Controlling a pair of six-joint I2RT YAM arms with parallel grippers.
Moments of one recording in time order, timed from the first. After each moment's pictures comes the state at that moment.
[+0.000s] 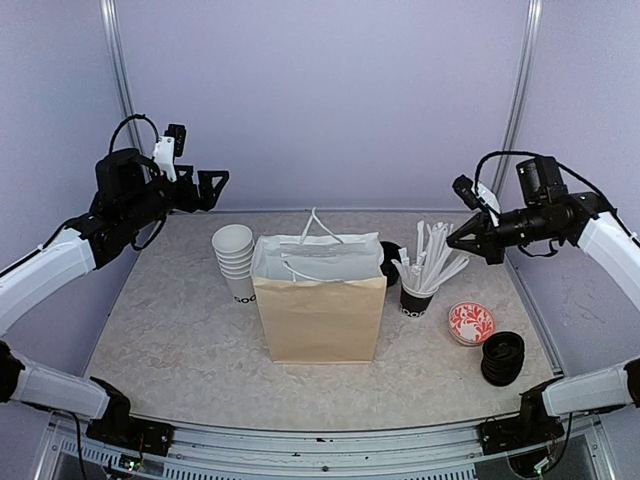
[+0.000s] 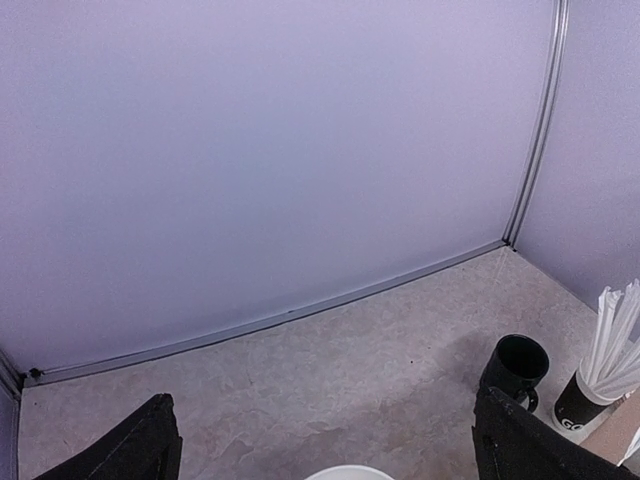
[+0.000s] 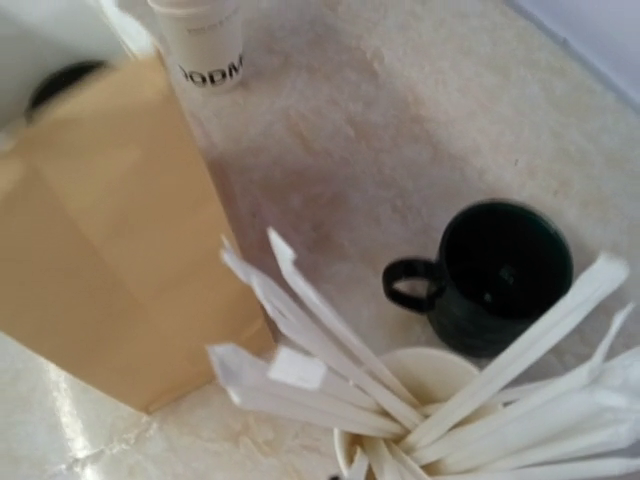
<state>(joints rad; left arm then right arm) -0.39 1.21 1.05 0.08 0.08 -0.04 0.23 1.18 1.20 -0.80 -0.65 -0.56</state>
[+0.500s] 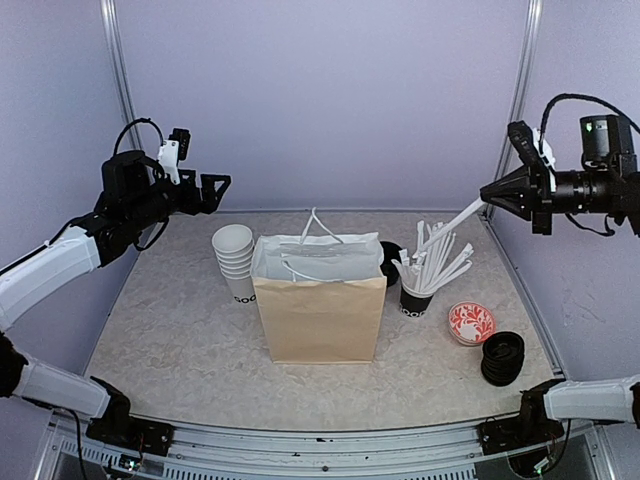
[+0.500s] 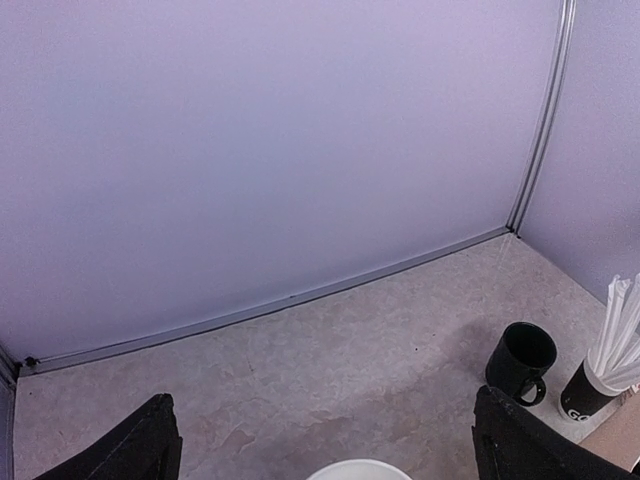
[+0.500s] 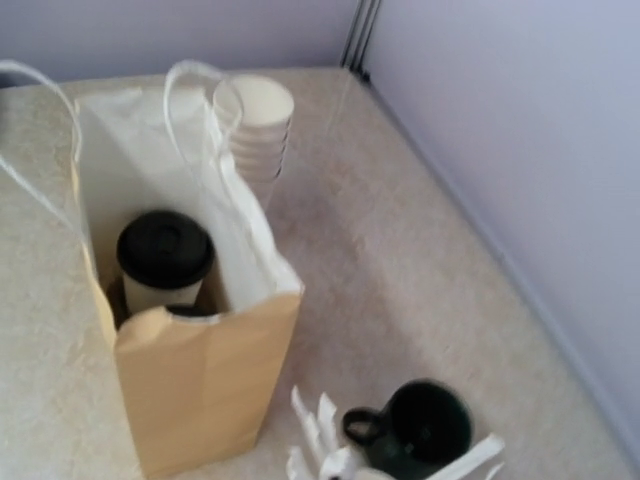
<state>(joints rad) -0.37 1.24 1.05 0.08 0.10 -0.04 0.23 1.04 1.55 -1.01 -0.75 -0.66</state>
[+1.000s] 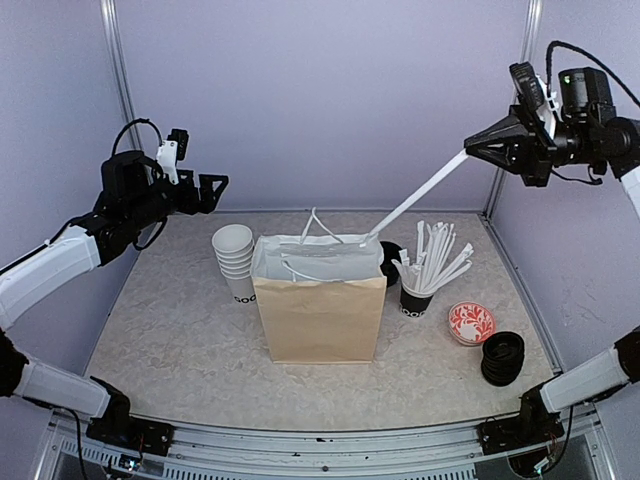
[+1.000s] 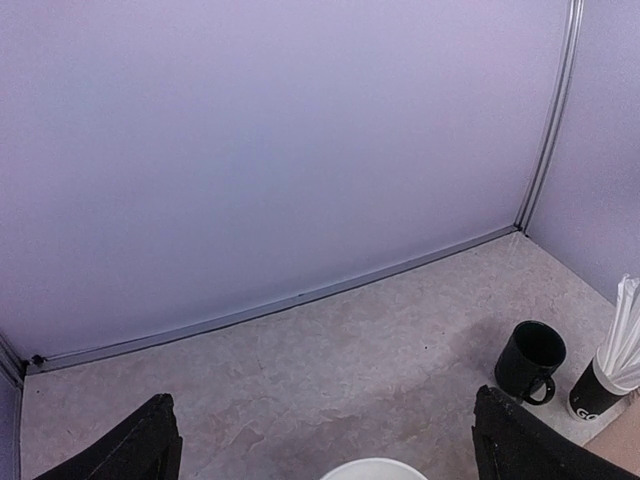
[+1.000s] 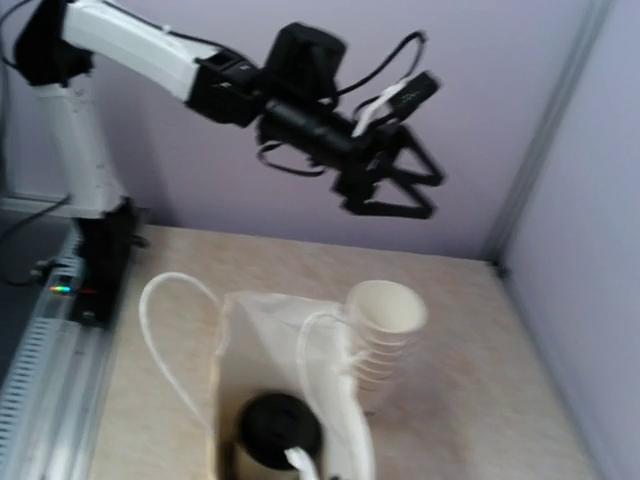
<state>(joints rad) -0.36 1.25 1.05 0.07 0.10 -0.03 0.26 1.31 1.93 -1.08 -1.15 -0.68</state>
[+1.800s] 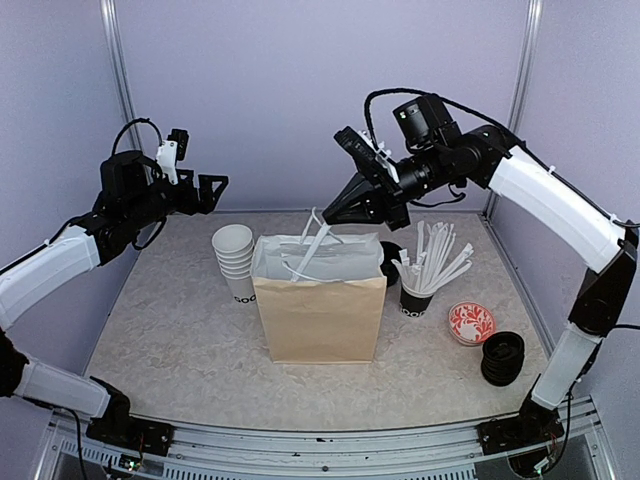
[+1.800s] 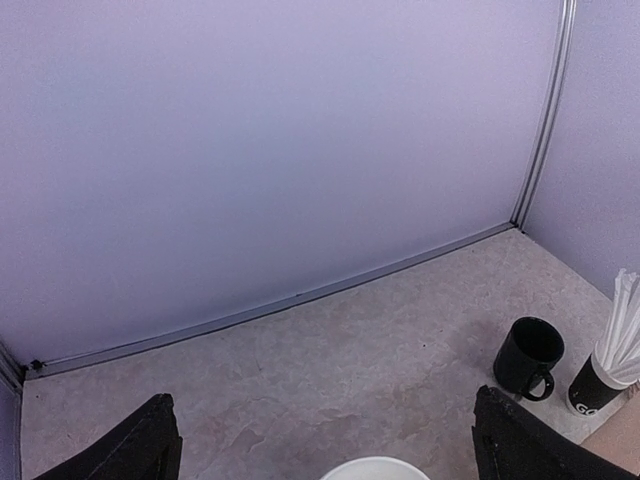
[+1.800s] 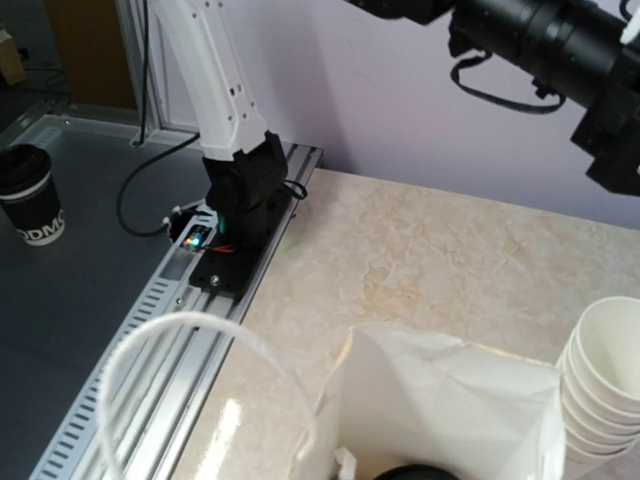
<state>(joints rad) -0.35 1.25 1.05 0.07 0.12 -0.02 0.76 1.72 1.93 -0.87 -0.99 -0.62</state>
